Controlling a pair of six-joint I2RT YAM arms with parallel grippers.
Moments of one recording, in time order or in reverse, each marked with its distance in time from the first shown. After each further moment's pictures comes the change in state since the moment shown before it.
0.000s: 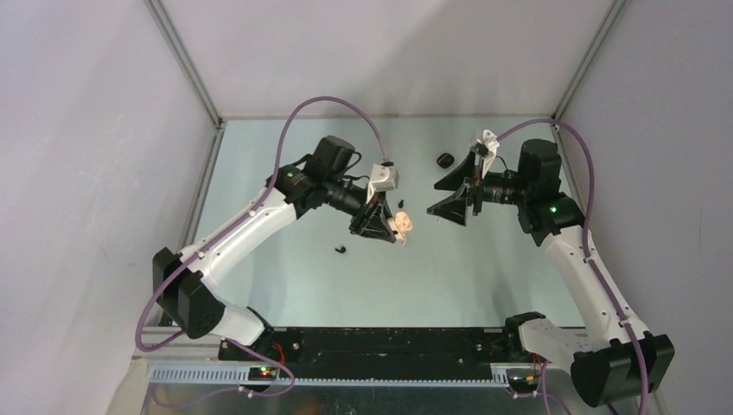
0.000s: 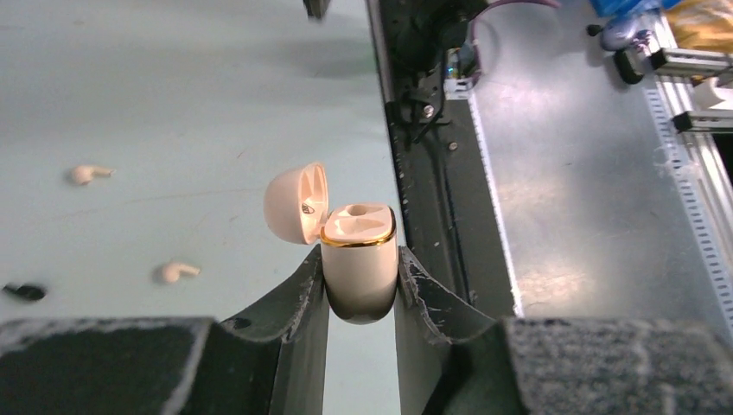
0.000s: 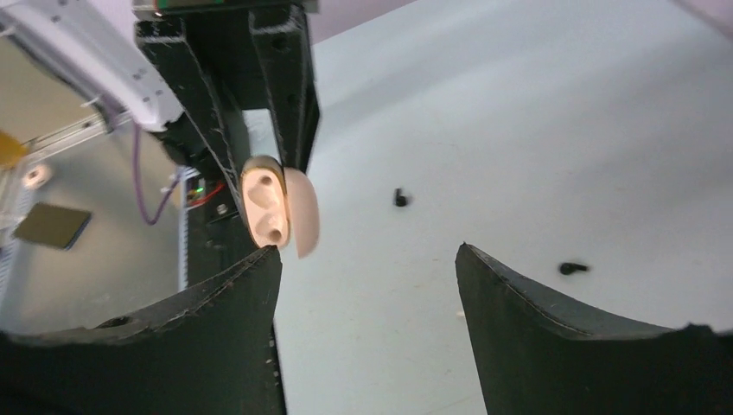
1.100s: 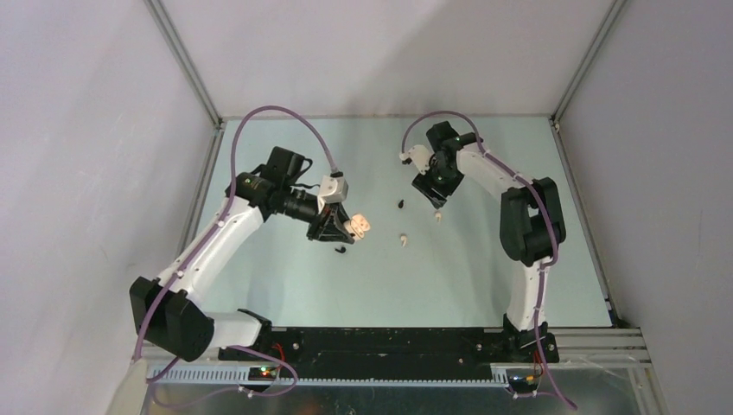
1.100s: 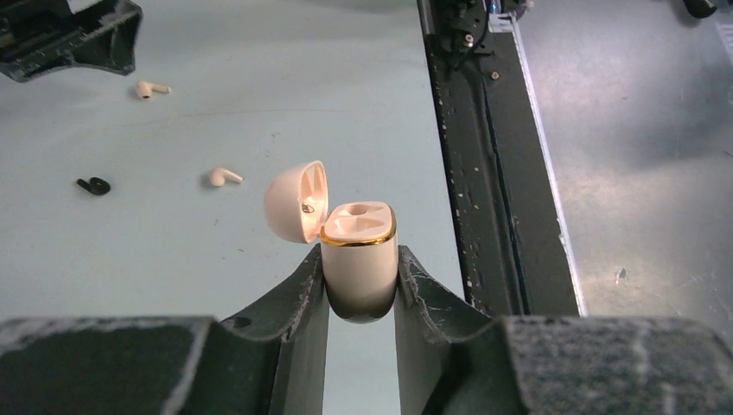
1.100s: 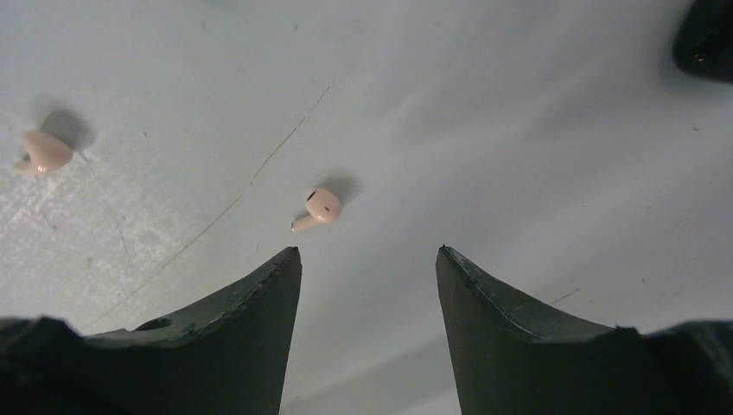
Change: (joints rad) left arm 0.298 -0.162 -0.164 -0.254 0.092 0.439; right arm 0.151 0.938 0.571 -0.567 1.020 -0.504
